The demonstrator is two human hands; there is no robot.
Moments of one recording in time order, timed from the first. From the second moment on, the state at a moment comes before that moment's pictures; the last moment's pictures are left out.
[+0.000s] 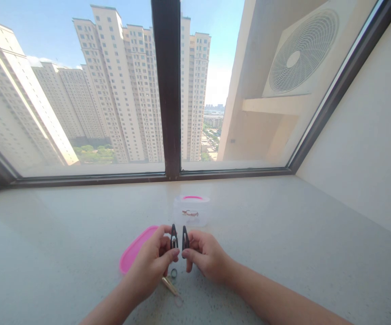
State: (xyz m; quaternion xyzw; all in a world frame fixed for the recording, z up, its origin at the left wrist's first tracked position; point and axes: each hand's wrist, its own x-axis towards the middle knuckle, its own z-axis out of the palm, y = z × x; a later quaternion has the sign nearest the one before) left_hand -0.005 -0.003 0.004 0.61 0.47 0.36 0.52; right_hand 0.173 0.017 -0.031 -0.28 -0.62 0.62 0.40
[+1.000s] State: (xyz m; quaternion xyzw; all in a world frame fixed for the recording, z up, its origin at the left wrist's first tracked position) left_hand -0.004 -0.005 -0.001 0.62 0.45 0.36 0.54; right_hand 0.175 0.013 -0.022 -0.32 -0.63 0.60 0.39
